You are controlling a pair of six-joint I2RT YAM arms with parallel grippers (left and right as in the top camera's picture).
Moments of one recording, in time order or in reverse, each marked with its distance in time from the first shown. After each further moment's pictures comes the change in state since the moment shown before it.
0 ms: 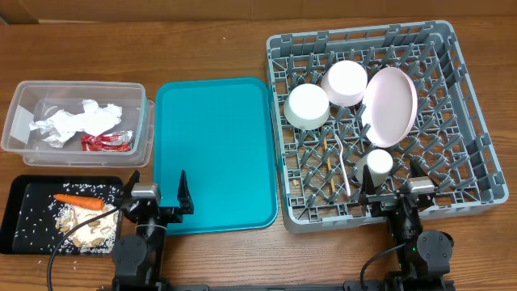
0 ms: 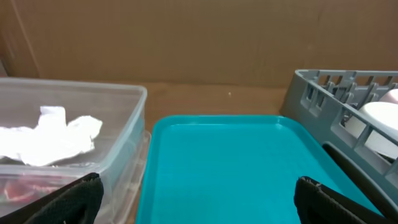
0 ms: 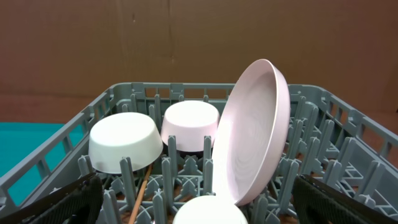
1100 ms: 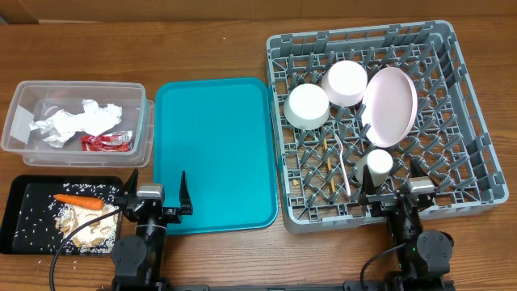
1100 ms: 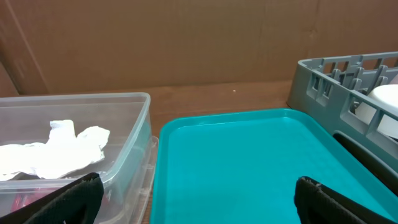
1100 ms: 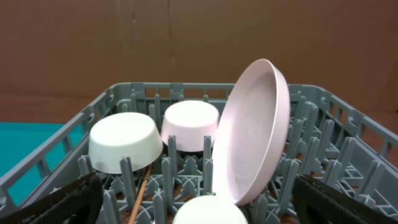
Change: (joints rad) left arm 0.000 -0.002 0.000 0.000 0.000 0.101; right arm 0.000 0.000 0.000 -0.001 0.000 0.000
